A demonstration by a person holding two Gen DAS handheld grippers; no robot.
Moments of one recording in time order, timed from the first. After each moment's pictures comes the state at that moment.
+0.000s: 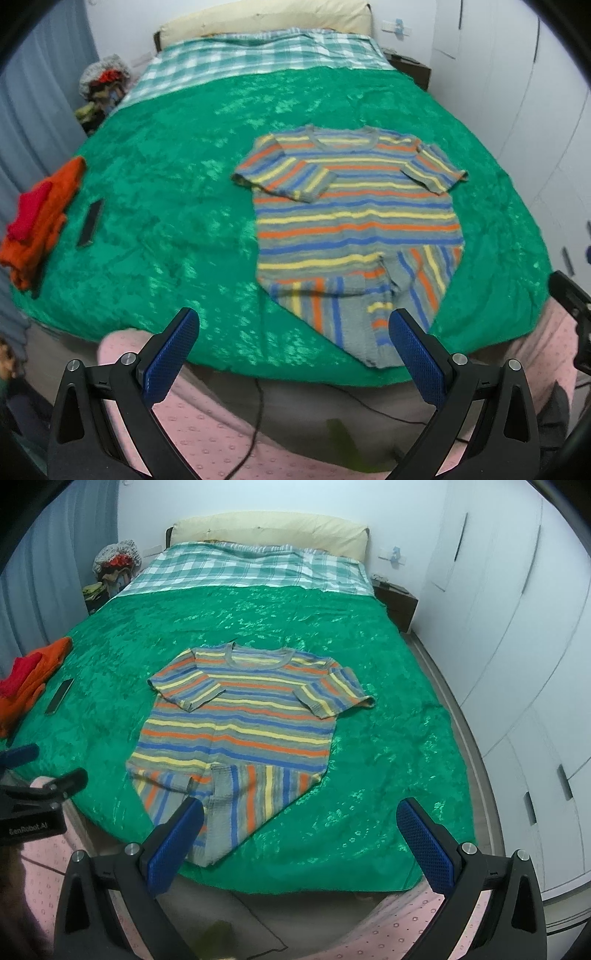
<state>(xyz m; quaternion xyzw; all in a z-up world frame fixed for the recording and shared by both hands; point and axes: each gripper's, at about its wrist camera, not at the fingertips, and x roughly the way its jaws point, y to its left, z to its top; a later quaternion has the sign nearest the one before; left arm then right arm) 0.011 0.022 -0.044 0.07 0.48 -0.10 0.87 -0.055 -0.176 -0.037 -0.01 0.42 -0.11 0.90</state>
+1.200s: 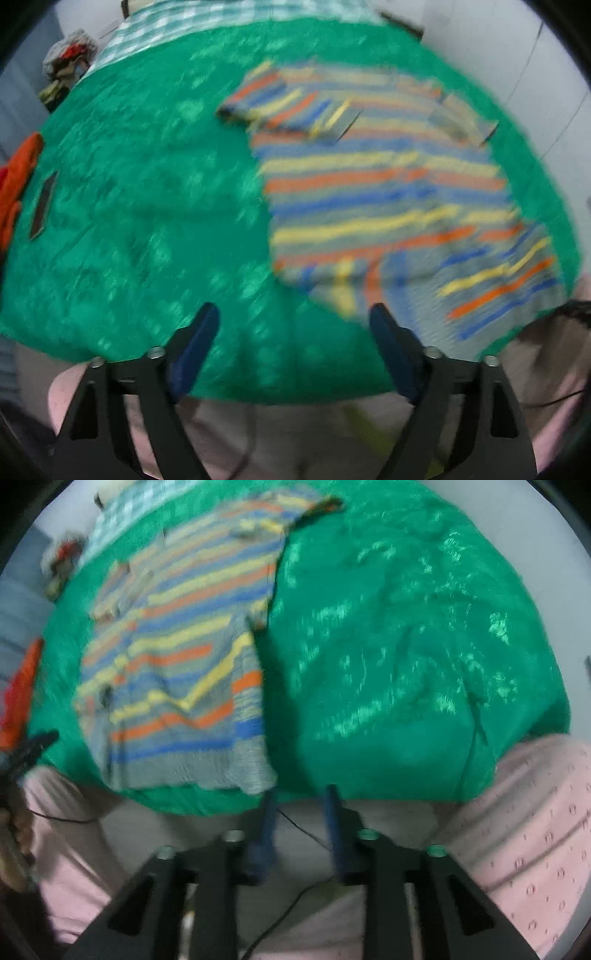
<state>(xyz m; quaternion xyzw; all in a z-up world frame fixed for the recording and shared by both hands) 0.074 0.063 -0.130 0.07 0.53 -0.15 0.83 -0.054 -0.300 -0.189 0.19 0.60 -0.06 0.78</state>
